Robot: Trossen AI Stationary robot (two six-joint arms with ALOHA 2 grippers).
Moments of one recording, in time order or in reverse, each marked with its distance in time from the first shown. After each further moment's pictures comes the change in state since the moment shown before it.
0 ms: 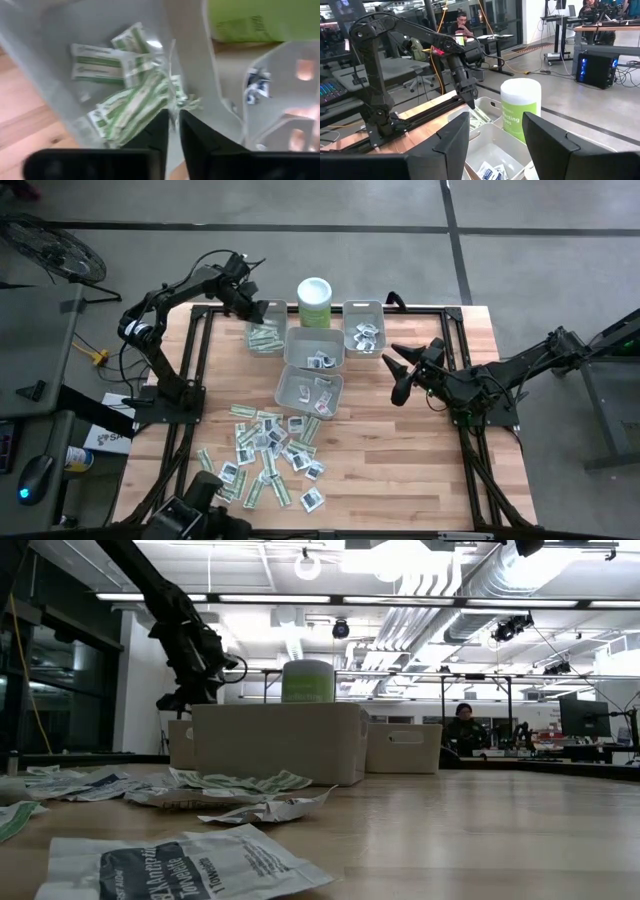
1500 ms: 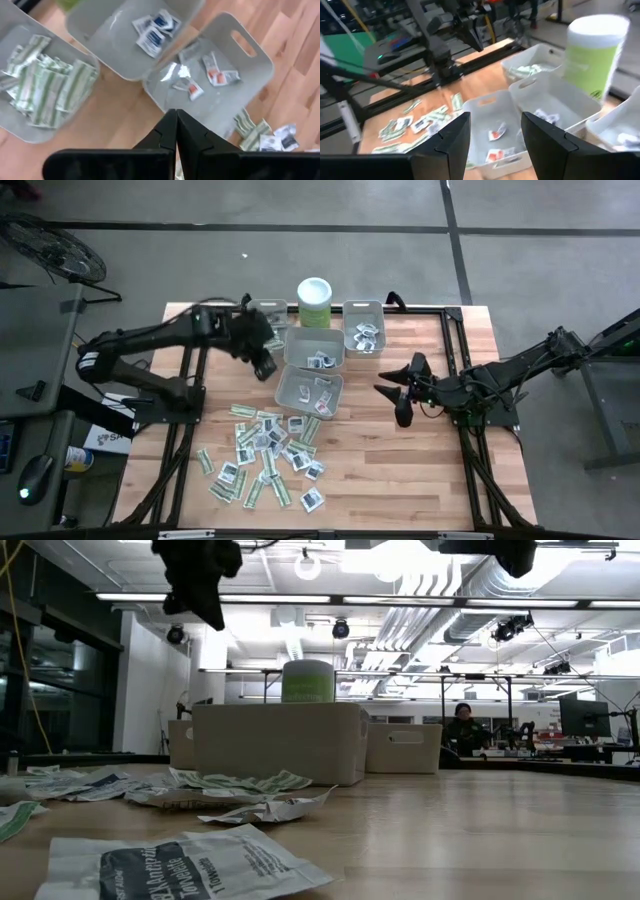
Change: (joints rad) left arm -0.838 -0.457 0.000 -0.127 -0.527 -0.200; right arm 0.000 0.002 0.001 -0.205 -0.392 0.218
